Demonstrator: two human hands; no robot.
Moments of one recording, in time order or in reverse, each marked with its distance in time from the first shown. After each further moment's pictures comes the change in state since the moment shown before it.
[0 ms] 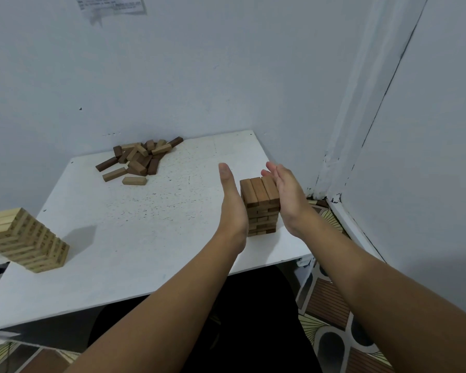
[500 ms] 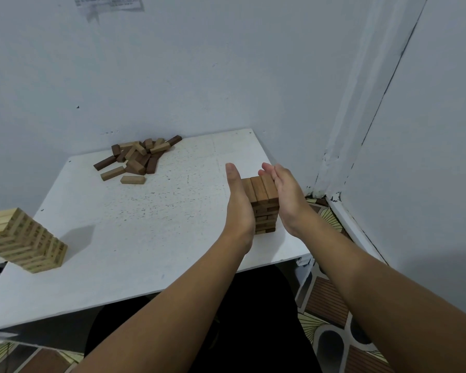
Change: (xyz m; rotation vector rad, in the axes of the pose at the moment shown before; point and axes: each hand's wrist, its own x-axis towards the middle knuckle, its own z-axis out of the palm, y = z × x) left_hand 0.011 -0.012 0.011 -0.053 0.028 0.006; right_hand 0.004 0.005 -0.002 0.012 -0.003 0.011
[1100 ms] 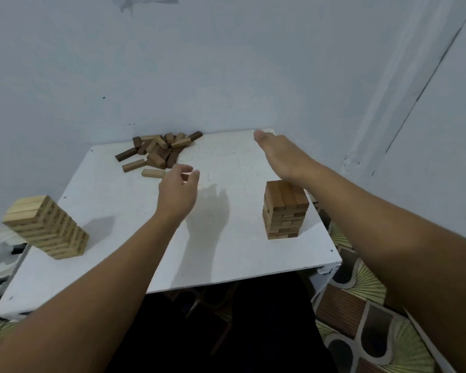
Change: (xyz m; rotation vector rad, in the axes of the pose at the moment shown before) left_hand 0.079 0.020 -0.171 0.639 0.354 0.241; right_hand 0.047 -0.076 0.046 -0.963 -0.141 -0.200
